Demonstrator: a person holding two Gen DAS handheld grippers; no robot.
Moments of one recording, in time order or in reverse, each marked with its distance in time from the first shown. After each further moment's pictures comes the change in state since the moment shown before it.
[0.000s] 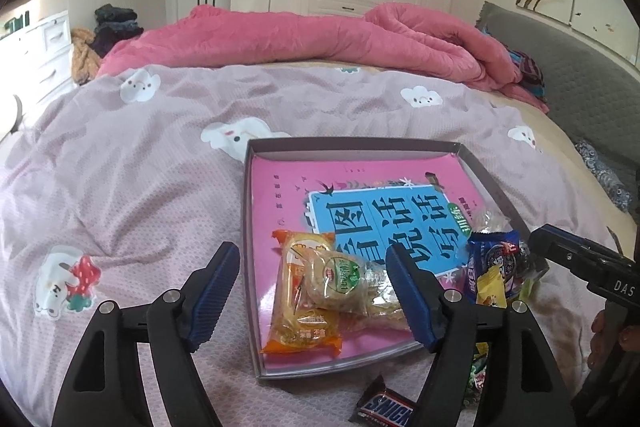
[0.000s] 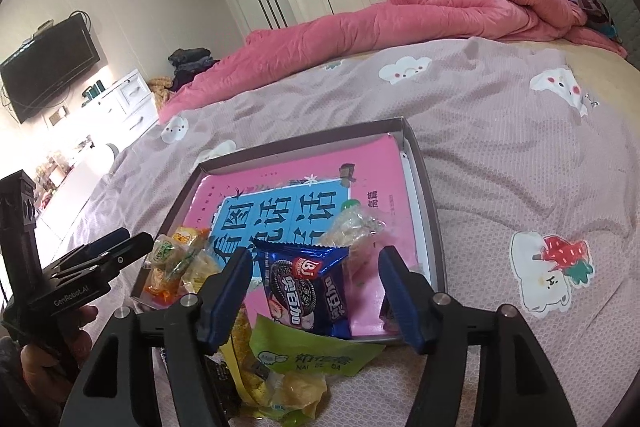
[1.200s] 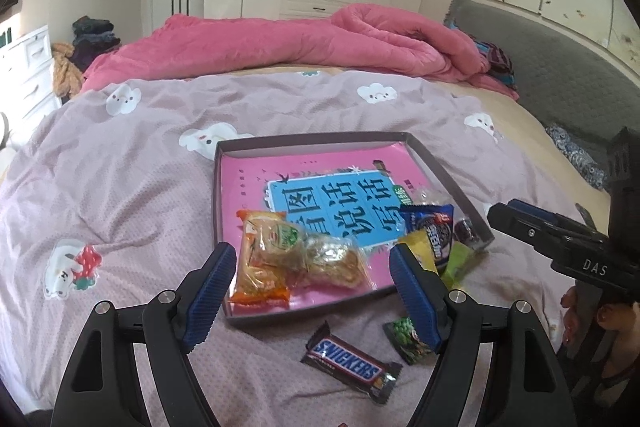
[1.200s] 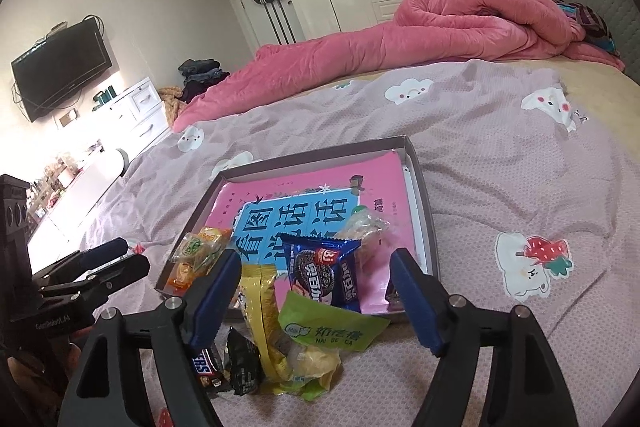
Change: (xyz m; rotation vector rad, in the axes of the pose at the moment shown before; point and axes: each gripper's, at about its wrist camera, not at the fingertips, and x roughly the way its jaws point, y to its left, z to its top) left arm -0.056 -0.030 -0.016 0.067 0.008 -0.076; right arm -0.041 0.014 -0.010 -0.025 -0.054 0.004
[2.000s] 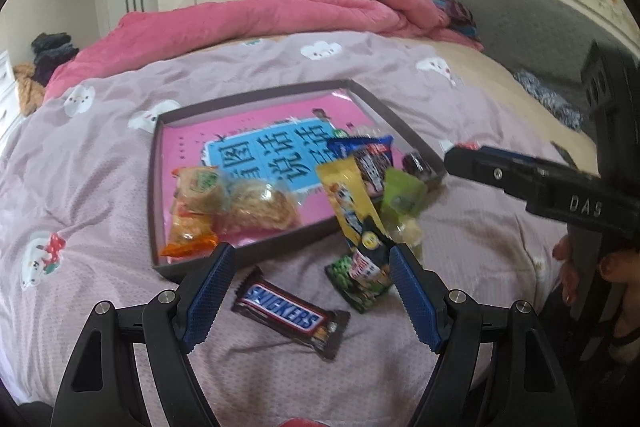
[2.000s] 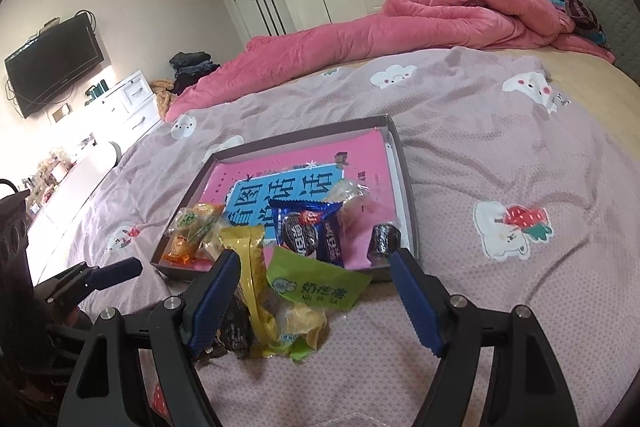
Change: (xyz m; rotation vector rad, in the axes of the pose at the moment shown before) left arm 0.003 -0.051 -0.038 0.144 0.102 -0.081; right arm -0.016 -0.008 -0.021 0.021 0.036 -0.029
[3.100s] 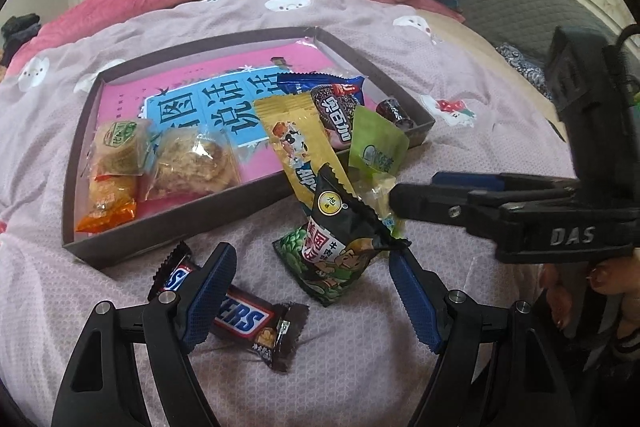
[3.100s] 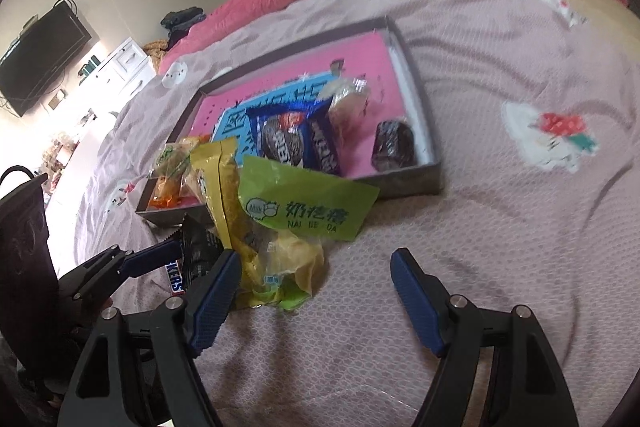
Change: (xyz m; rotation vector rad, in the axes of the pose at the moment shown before) left arm 0.052 -0.017 -0.015 0.002 0.109 -0.108; right arm 0.058 -0.017 -0.032 0.097 0.263 0.083
